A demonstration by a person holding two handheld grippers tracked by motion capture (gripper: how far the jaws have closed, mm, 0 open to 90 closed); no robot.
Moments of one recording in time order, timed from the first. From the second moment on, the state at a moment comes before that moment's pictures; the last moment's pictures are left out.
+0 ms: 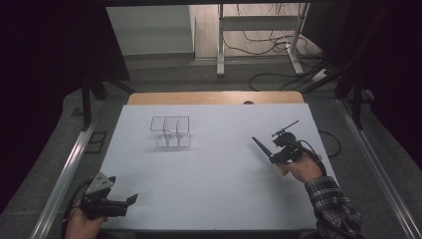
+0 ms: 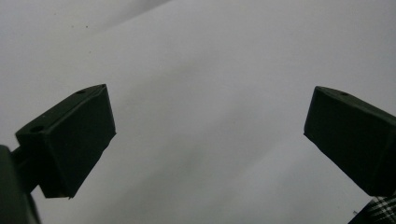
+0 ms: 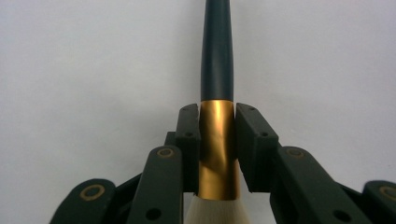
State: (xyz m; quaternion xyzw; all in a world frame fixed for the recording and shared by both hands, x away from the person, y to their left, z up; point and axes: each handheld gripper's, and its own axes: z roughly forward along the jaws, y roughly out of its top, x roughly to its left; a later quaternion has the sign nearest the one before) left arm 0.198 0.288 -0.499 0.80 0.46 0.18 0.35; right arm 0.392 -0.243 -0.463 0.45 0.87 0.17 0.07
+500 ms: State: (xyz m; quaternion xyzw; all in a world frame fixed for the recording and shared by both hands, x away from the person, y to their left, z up) left arm 0.203 0.281 -0.496 0.80 0.45 0.18 0.35; right arm 0.379 -0.237 -0.449 0.42 0.88 0.20 0.07
